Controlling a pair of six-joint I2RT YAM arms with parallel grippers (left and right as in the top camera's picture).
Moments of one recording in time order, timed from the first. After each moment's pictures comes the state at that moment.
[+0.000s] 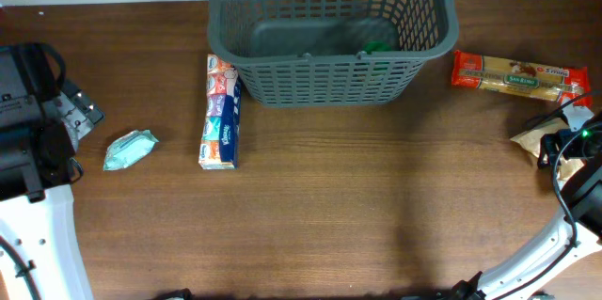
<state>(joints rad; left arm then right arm) 0.25 1.33 1.73 -1.34 -0.44 -0.41 -0.72 2.25 1.77 -1.15 0.11 -0.73</state>
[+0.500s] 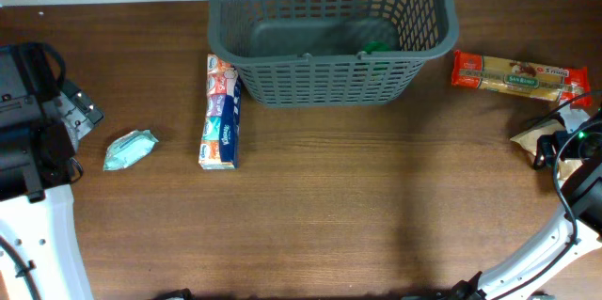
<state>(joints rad) 0.25 1.33 1.73 -1.34 -0.44 -0.41 -0.72 2.28 1.77 -1.15 0.10 -0.71</state>
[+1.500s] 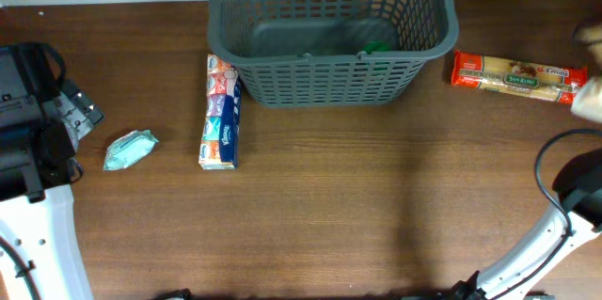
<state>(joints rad) 0.25 1.33 1.73 -1.34 -0.44 -0.41 -0.67 2.33 2.57 -1.42 -0.15 -0.21</state>
